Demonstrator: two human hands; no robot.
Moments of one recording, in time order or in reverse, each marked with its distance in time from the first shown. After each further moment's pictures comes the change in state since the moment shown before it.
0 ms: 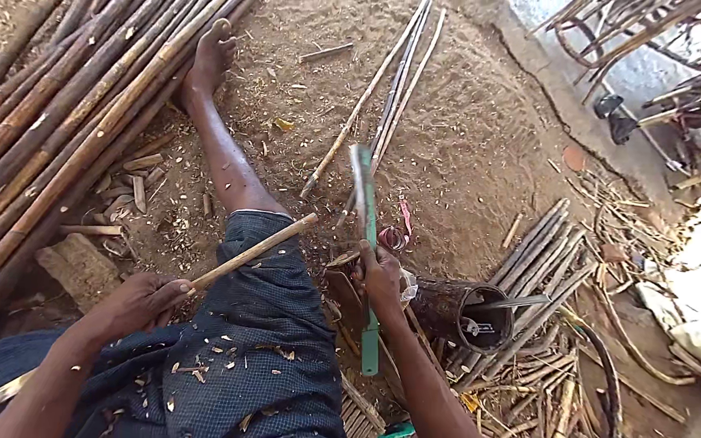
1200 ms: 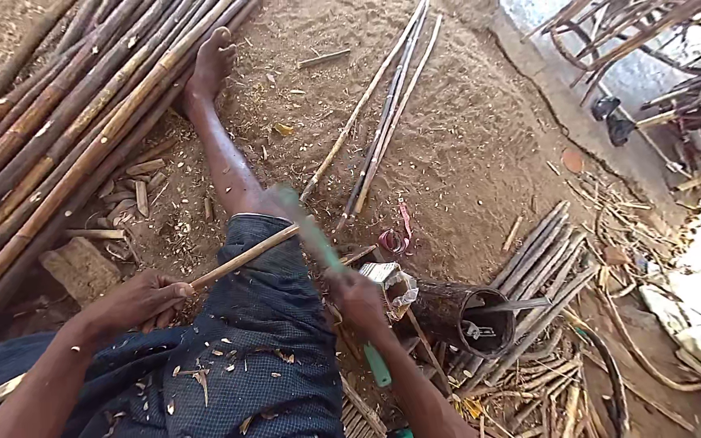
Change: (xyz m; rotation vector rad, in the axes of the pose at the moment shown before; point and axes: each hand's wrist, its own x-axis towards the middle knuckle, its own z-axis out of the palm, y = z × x) left_hand 0.007 0.005 -0.008 -0.158 -0.112 -0.097; right_hand -0.021 0.001 0.016 -0.110 -0.175 -0.045
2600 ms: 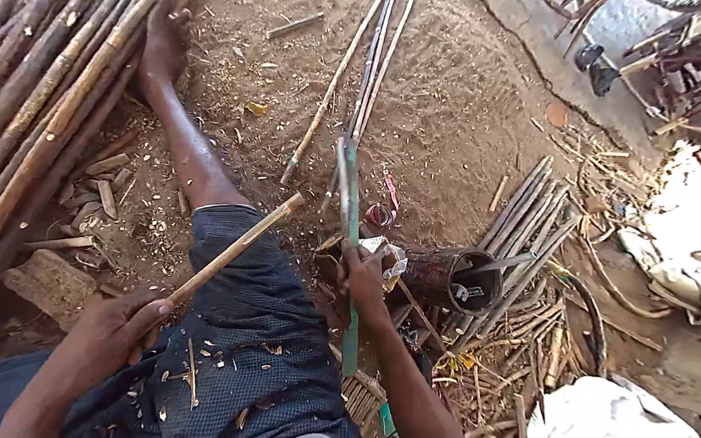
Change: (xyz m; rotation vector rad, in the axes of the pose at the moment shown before) left_hand -0.031 -0.006 0.028 0.286 0.260 0.215; right_hand 0.007 0.016 0.002 0.488 0.254 0.101
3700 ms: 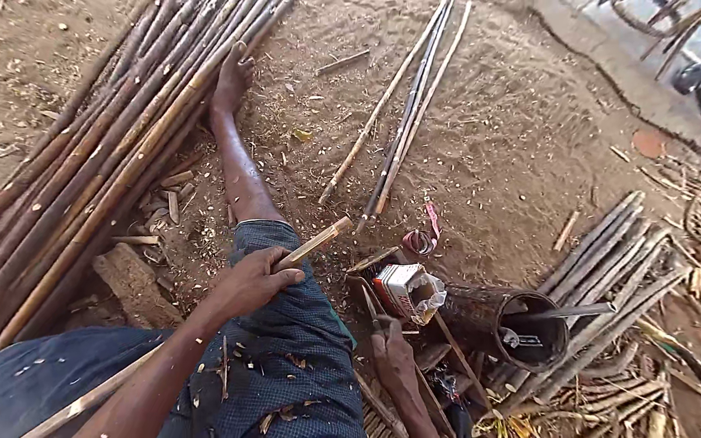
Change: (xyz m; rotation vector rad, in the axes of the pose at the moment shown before) left_hand 0.073 0.105 0.059 -0.028 -0.099 0.085; right_hand -0.065 0.080 -0.027 -0.670 0.032 -0.077
